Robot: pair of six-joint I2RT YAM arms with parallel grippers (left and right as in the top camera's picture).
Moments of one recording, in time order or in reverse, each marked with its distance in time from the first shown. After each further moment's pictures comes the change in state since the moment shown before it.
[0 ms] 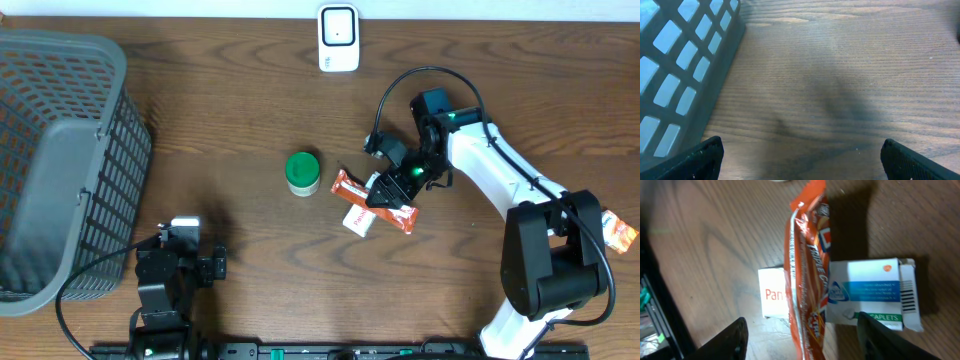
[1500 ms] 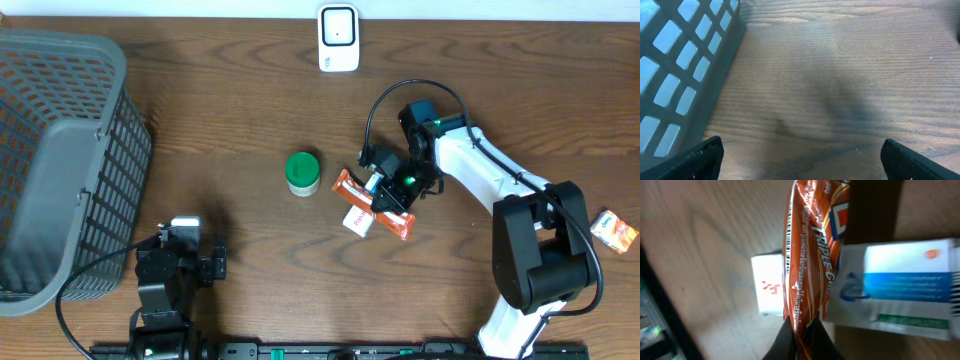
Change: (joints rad) left arm 0.000 0.000 0.000 0.000 0.000 0.000; right arm 0.042 0.042 -0.031 -0.026 0.029 0.015
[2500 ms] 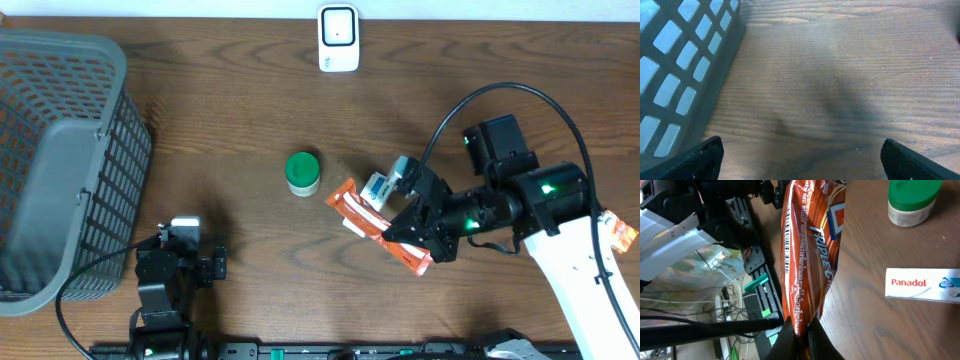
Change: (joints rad) left arm 0.000 0.000 0.000 0.000 0.000 0.000; right arm 0.000 -0.665 0.020 -0.358 -0.274 -0.031
